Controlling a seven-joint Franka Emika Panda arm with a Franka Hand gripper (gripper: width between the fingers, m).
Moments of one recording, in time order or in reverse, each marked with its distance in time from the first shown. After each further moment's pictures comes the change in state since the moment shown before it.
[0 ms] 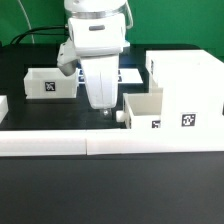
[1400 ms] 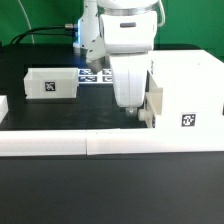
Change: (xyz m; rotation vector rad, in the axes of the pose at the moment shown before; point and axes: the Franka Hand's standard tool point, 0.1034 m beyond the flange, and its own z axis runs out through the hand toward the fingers) arm 0.029 0.003 0.000 0.002 -0.003 0.063
